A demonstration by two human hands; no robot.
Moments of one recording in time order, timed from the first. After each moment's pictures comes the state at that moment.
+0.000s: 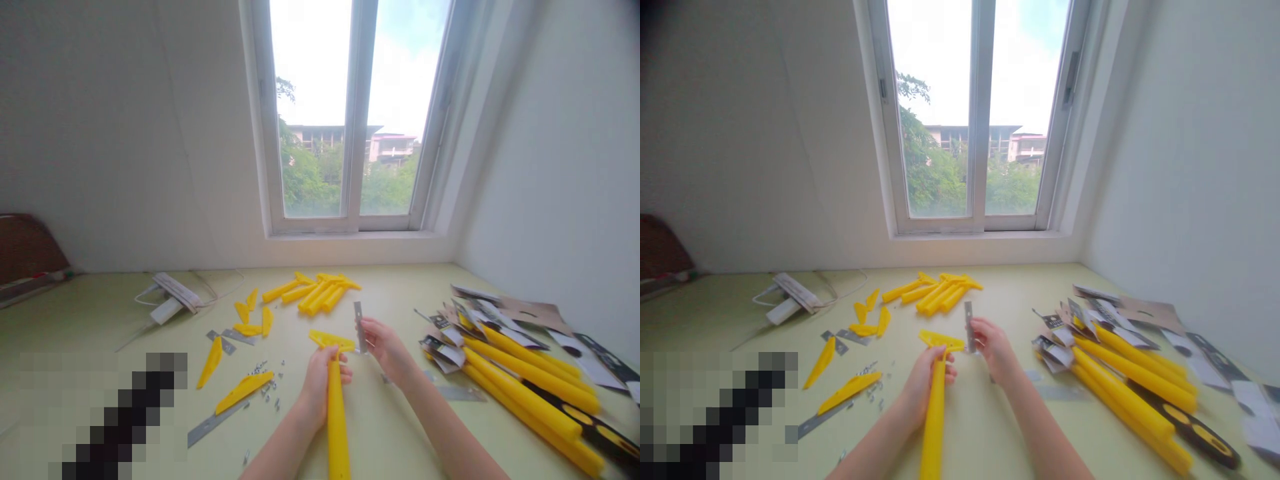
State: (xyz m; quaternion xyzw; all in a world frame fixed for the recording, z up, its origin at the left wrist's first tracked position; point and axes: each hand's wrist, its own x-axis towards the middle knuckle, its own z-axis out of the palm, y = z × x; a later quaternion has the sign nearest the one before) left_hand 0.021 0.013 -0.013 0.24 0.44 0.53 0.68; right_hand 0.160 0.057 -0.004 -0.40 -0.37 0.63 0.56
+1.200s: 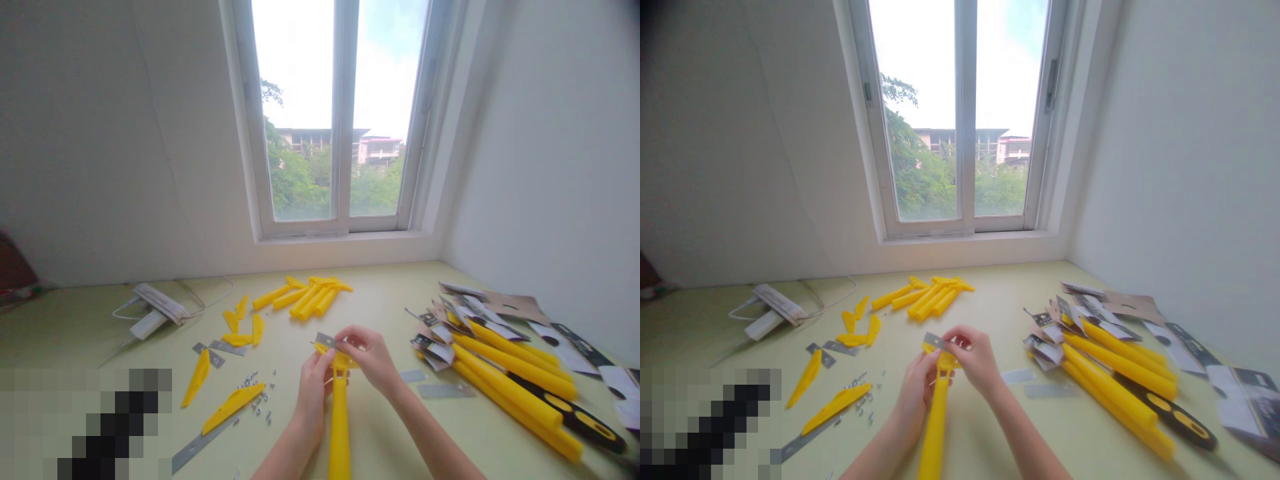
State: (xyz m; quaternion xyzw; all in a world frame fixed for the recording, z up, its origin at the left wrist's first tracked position) left_hand 0.024 0.007 -0.022 0.35 0.37 0.57 0.65; right_hand 0.144 0.039 0.005 -0.46 -0.66 0.33 0.49
